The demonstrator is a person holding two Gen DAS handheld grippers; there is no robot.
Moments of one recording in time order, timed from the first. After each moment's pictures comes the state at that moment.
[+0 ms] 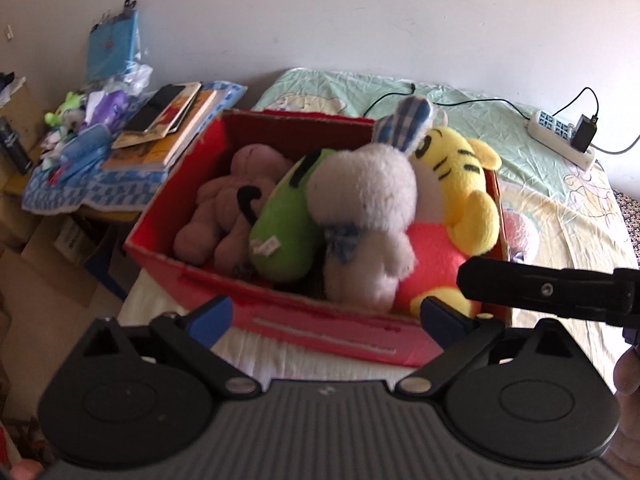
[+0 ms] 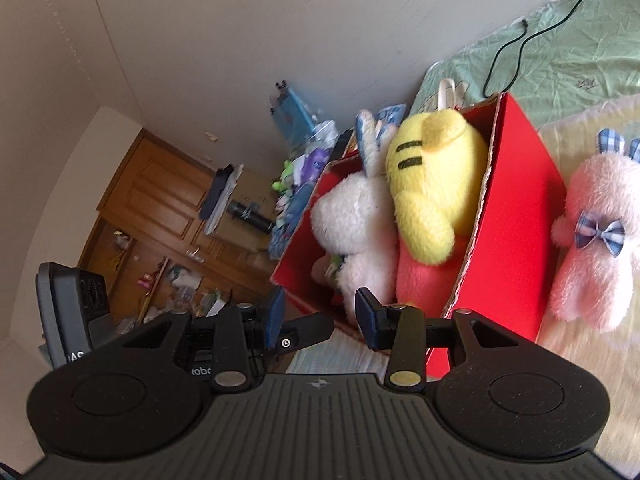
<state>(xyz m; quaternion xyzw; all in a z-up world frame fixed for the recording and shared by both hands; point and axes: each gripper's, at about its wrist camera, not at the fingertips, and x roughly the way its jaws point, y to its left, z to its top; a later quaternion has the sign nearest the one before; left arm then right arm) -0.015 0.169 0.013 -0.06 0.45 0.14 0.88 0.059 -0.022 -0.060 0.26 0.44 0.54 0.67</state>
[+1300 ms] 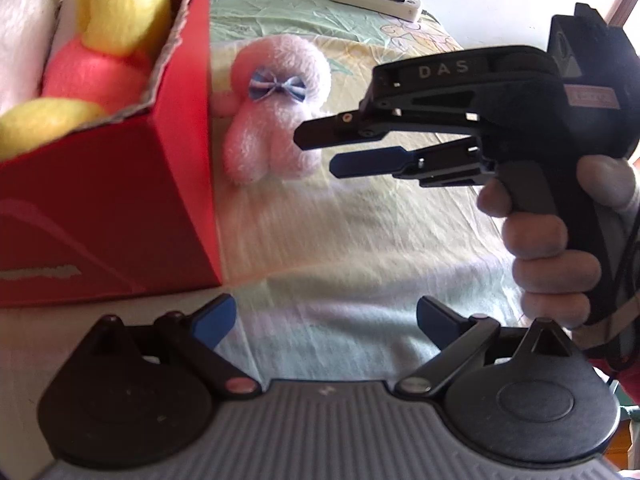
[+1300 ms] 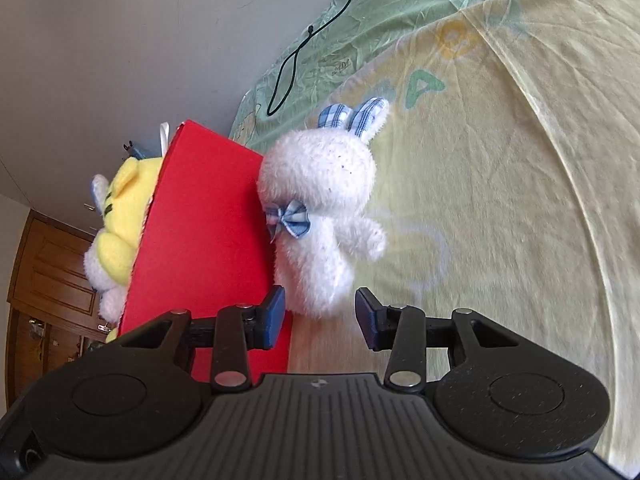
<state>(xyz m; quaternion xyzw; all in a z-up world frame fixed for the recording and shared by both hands) -0.001 0.049 -0.102 -0.03 0.51 -0.12 0.85 0.101 -0.110 -0.168 0.30 0.50 0.34 0.74</state>
